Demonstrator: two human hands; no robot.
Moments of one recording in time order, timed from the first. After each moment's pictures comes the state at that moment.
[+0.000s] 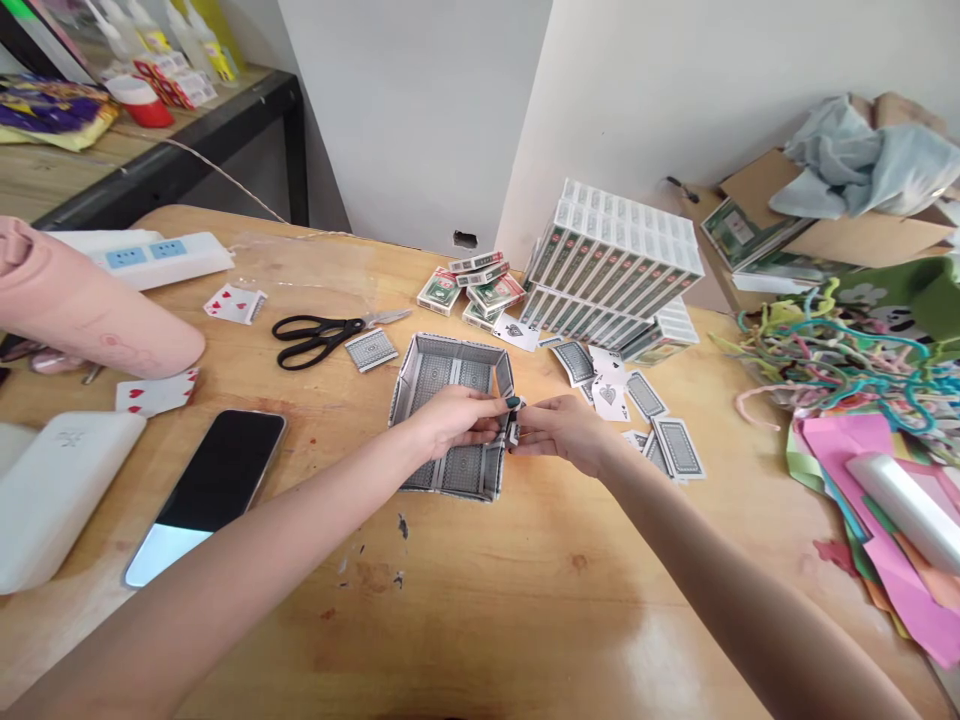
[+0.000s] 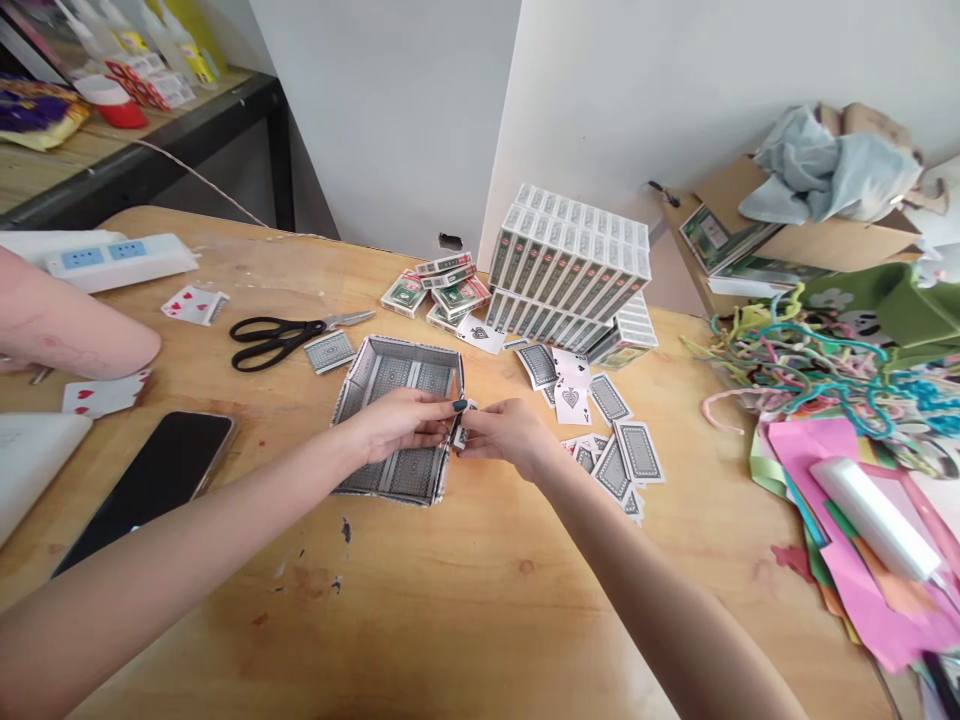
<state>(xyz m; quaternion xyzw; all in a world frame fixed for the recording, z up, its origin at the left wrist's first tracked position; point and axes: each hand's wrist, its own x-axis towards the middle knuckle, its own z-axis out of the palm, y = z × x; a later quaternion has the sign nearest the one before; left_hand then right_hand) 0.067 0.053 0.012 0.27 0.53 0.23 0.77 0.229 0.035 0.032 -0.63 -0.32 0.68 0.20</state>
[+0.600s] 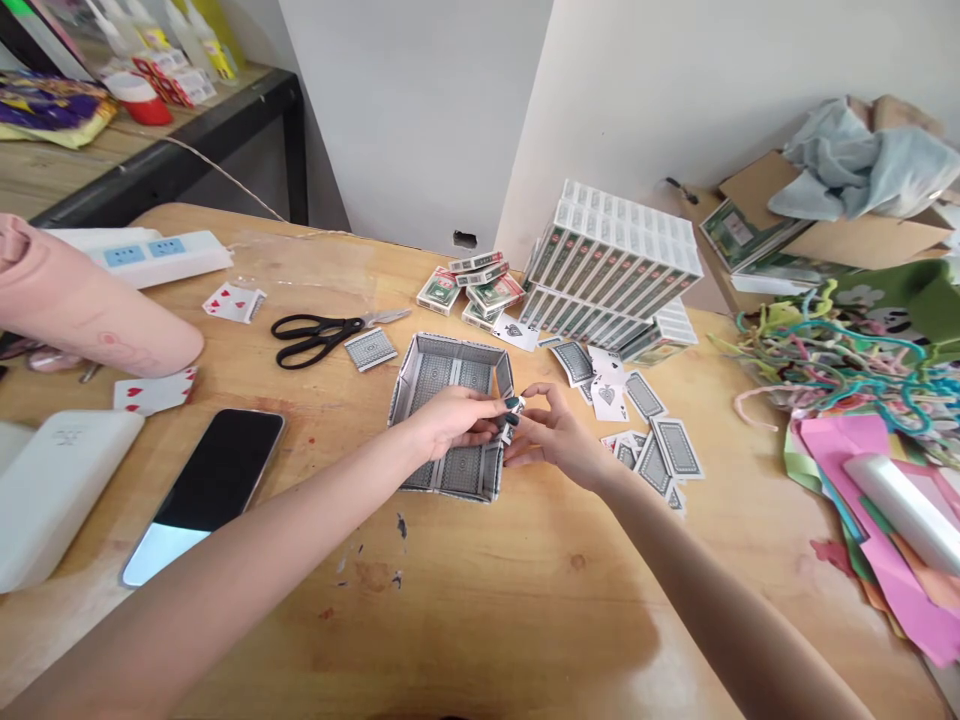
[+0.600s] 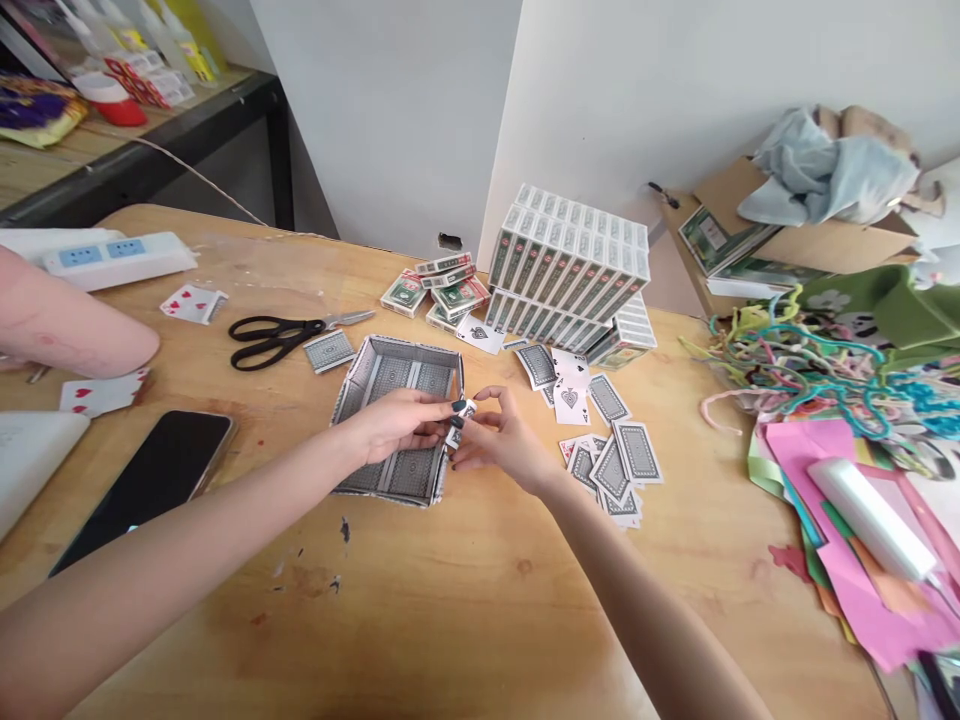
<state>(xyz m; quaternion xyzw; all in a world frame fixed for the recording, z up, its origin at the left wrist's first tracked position) 0.068 0.052 0.014 0.27 0.55 0.22 0.76 0.241 0.017 0.008 -0.50 -0.39 0.71 0.30</state>
